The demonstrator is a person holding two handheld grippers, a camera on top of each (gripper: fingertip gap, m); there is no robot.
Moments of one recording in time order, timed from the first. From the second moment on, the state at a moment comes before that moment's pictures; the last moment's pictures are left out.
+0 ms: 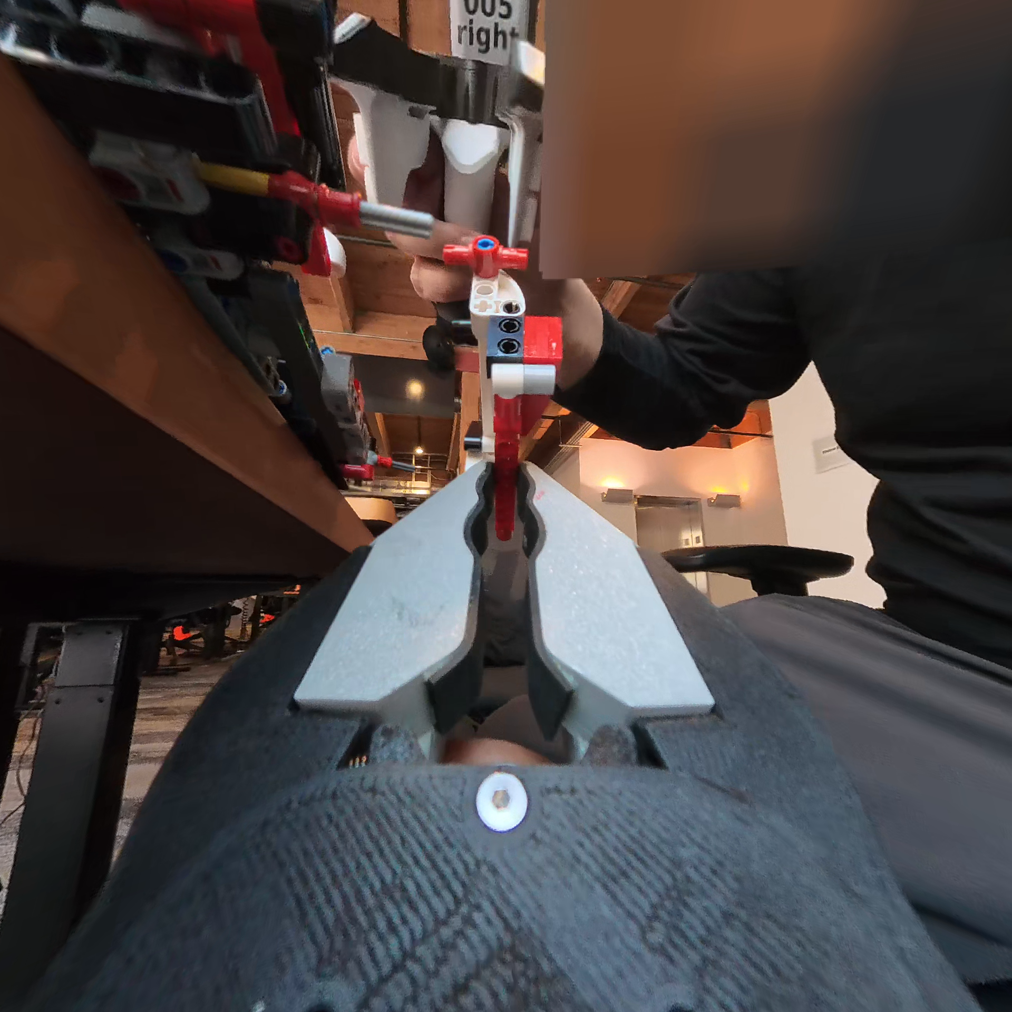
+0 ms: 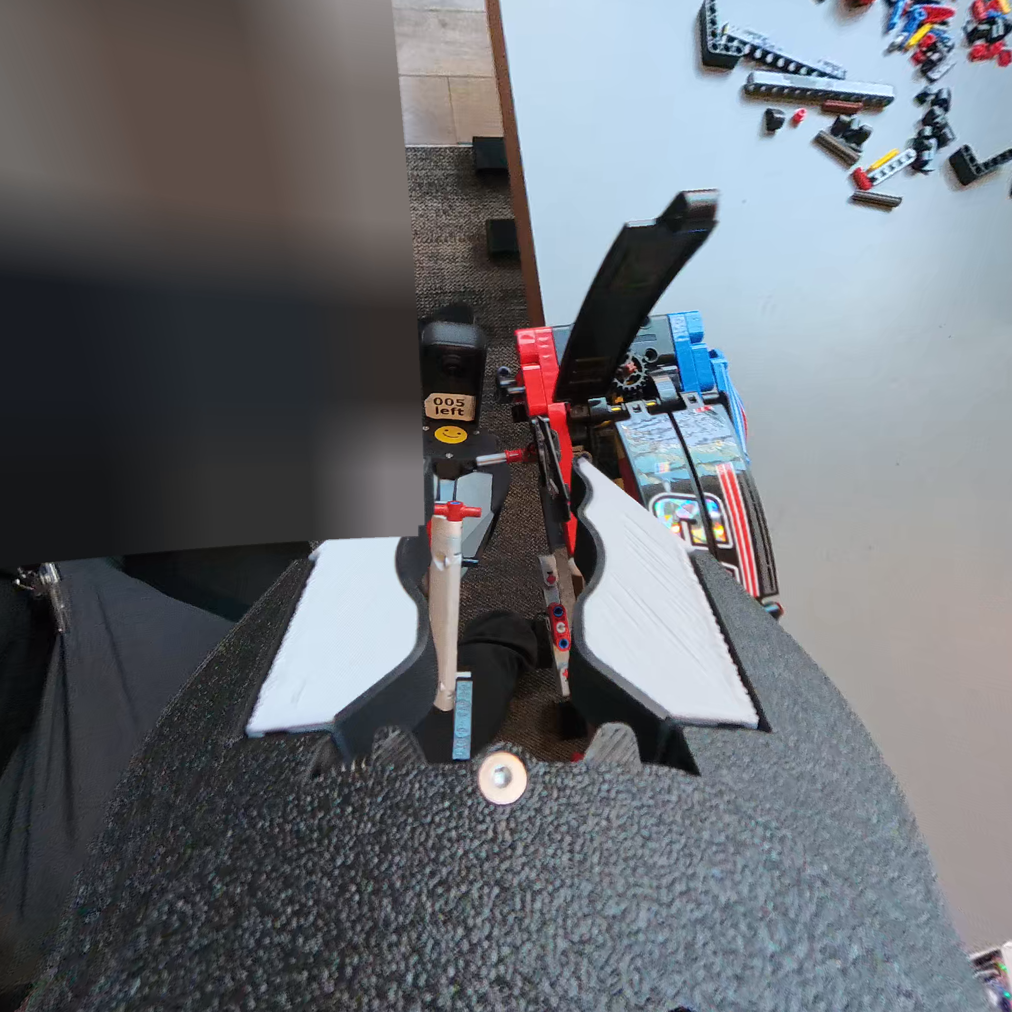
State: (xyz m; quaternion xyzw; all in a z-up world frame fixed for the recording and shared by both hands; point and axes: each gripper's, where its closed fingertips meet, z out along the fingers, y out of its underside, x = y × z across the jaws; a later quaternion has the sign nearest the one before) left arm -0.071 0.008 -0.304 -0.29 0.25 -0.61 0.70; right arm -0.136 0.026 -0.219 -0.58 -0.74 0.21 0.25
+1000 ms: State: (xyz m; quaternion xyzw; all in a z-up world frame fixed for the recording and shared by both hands) left arm -0.079 0.039 -0.290 -0.28 0.19 -0.59 0.73; right arm -0.135 0.045 -0.255 -0.57 -0.78 0.16 0.20
